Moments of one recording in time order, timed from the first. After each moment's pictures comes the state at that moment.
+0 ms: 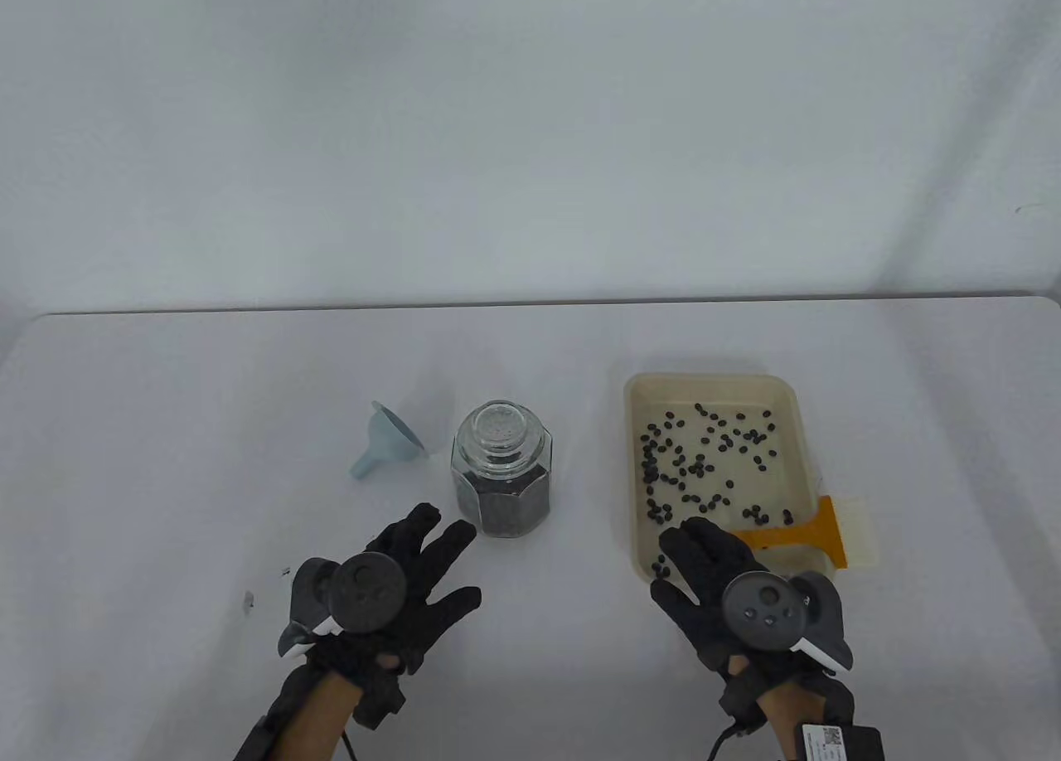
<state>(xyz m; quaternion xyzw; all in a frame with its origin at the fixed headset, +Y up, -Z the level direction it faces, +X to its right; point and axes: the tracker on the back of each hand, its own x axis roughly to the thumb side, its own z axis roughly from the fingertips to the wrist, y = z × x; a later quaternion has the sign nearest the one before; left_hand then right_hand) -0.206 -0.709 -0.306 -0.01 -0.21 0.20 0.96 0.183 -0.710 -0.287 0.19 -0.07 0.95 0.23</state>
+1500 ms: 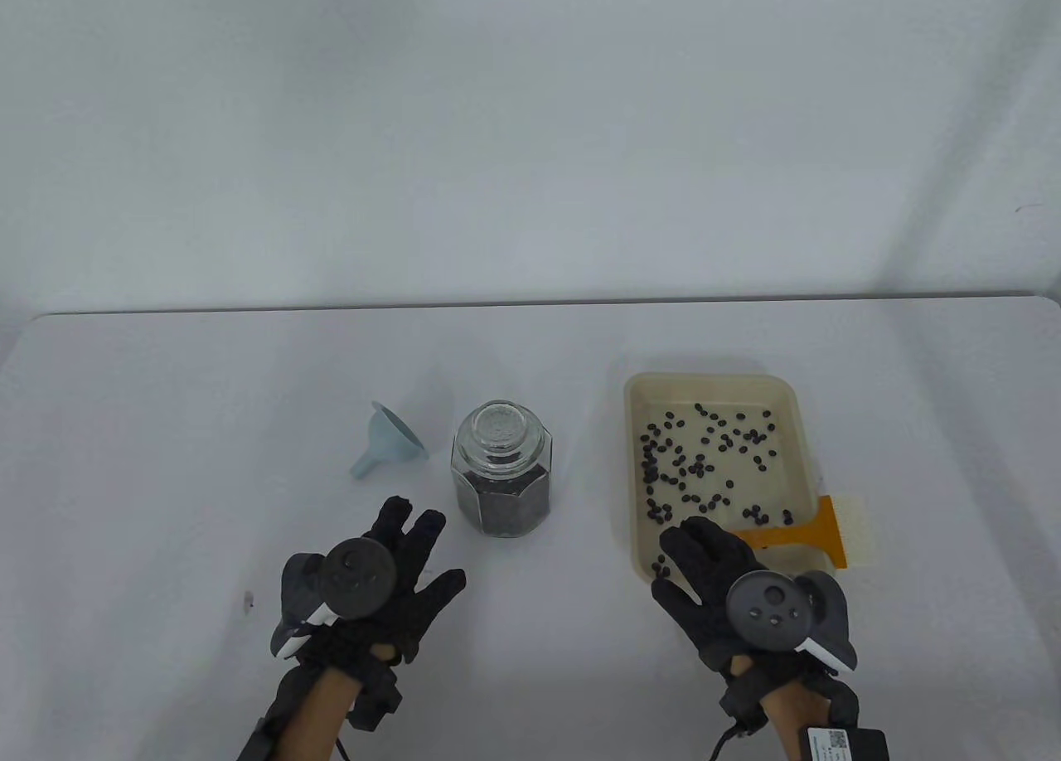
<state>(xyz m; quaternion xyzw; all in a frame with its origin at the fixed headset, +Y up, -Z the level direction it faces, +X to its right) -0.215 -0.701 -0.311 -0.05 -0.12 0.22 0.97 0.186 -0.706 -0.285 0.19 -0.08 0.95 0.24</state>
